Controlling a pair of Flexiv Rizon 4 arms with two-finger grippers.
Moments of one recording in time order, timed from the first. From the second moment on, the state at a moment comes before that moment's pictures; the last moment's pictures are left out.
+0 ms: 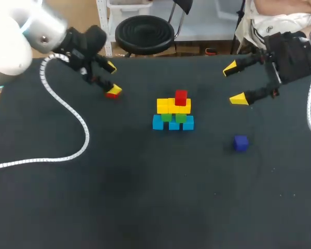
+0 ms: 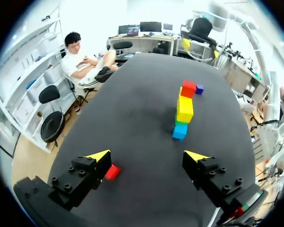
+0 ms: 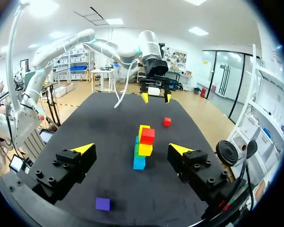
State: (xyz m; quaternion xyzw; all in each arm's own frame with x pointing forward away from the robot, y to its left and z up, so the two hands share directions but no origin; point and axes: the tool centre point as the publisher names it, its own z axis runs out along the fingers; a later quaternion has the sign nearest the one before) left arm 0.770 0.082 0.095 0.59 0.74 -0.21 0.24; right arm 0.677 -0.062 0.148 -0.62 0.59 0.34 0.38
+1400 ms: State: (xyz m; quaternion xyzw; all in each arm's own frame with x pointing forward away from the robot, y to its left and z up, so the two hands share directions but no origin) left arm 0.849 0.134 0.028 0.72 0.66 -0.13 0.15; right arm 0.676 -0.062 0.148 -0.62 0.59 0.34 0.38
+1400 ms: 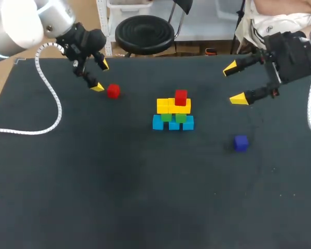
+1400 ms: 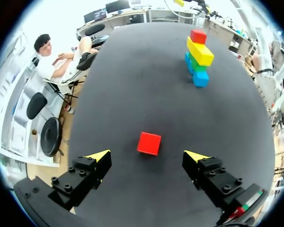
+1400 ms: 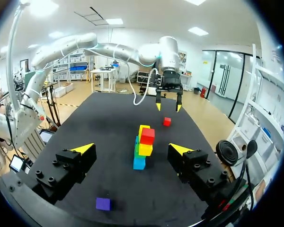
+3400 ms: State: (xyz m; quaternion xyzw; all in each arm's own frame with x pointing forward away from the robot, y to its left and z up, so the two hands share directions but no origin) left arm 0.854 0.125 -0.010 0.73 0.67 -0.11 0.07; right arm 0.677 -0.062 0.148 -0.62 0.59 0.34 0.38
